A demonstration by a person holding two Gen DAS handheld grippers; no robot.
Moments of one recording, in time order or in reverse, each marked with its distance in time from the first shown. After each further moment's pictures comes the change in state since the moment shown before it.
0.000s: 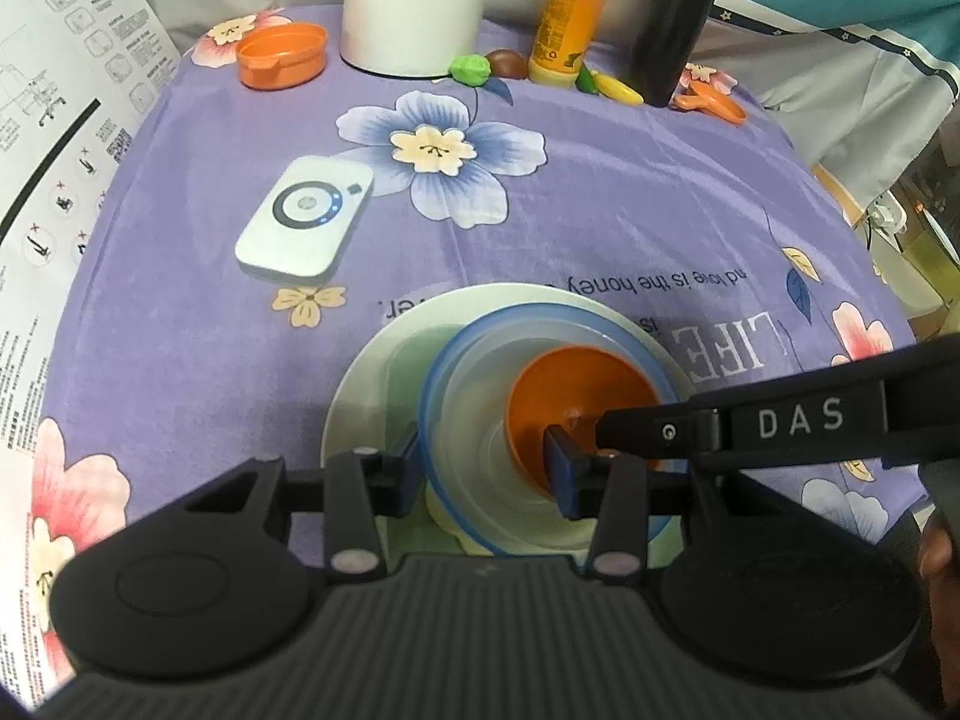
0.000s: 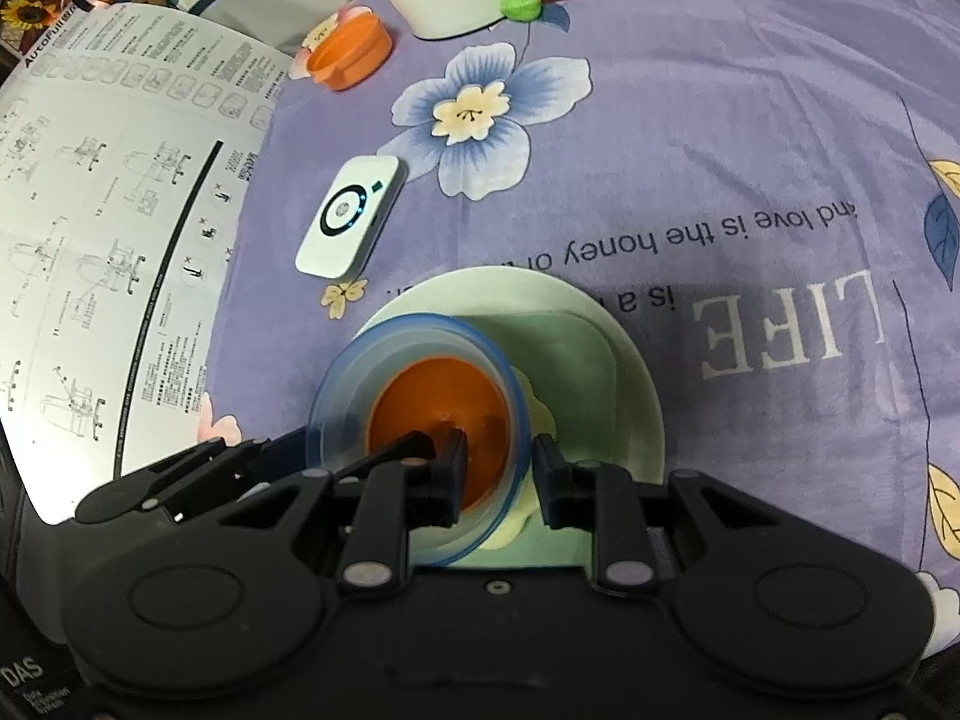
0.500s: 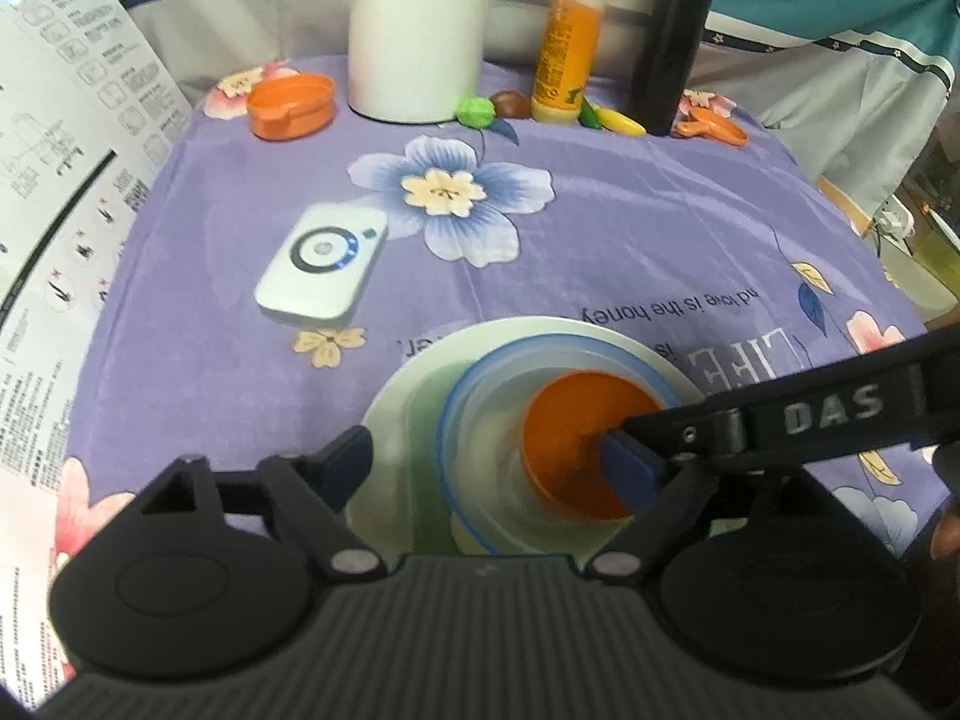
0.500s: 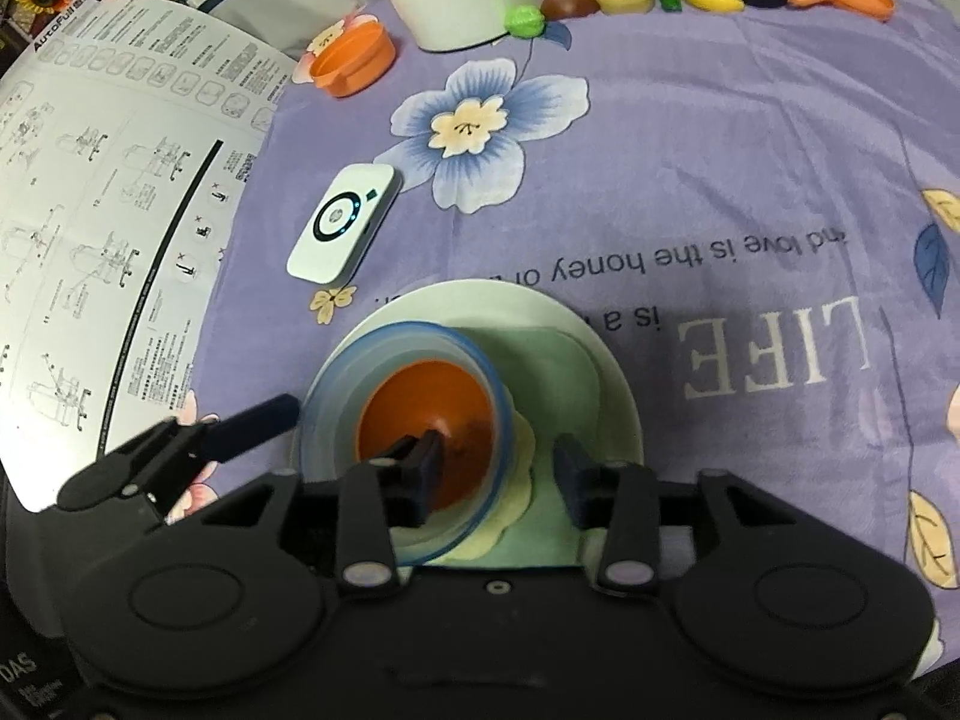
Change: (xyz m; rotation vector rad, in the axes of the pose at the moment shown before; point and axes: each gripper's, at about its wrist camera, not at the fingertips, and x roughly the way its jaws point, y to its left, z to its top) left arm -0.007 -0.002 -0.005 0.050 -0.104 0.056; right arm -0.004 -0.001 -0.002 -0.049 -0.049 -0.028
